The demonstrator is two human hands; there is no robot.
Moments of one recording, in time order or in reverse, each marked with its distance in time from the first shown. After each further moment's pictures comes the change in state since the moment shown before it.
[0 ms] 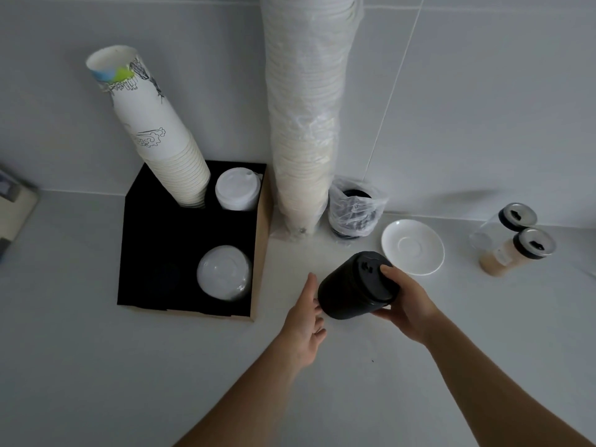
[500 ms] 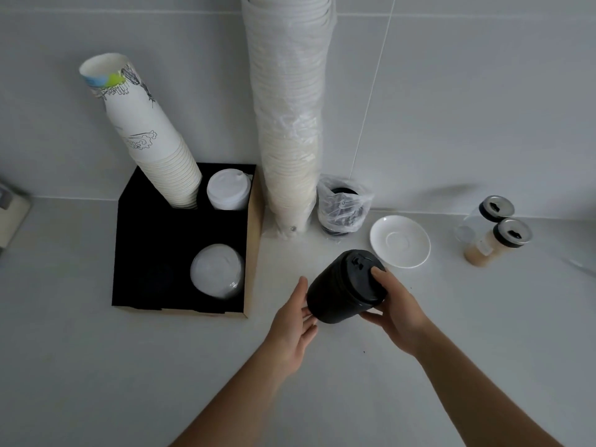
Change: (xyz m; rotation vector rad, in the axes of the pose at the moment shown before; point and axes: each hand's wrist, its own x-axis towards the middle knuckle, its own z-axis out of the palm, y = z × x) left_hand -0.020 -0.012 -0.012 -0.015 -0.033 0.066; right_hand -0.041 0.010 0.013 -0.063 0.007 -0.104
